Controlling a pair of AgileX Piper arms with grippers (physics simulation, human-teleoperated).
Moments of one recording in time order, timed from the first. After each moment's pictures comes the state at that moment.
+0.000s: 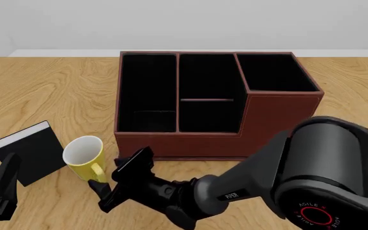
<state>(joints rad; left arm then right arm) 0.00 0.00 0.00 0.00 0.00 1.06 2.20 -1.05 -0.81 0.15</state>
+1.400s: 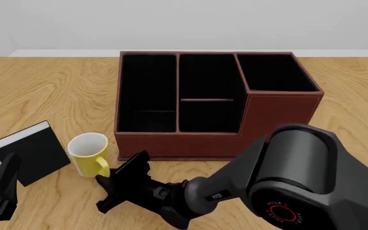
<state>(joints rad) 0.00 0.00 0.00 0.00 0.00 1.05 2.30 -1.13 -0.82 0.20</state>
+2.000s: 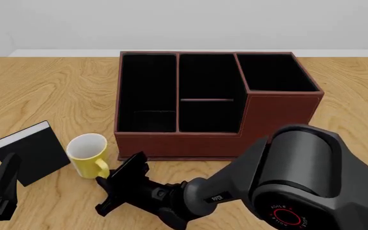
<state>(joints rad) 0.00 0.00 0.00 0.00 0.00 1.07 2.29 -1.13 -0.77 0.12</state>
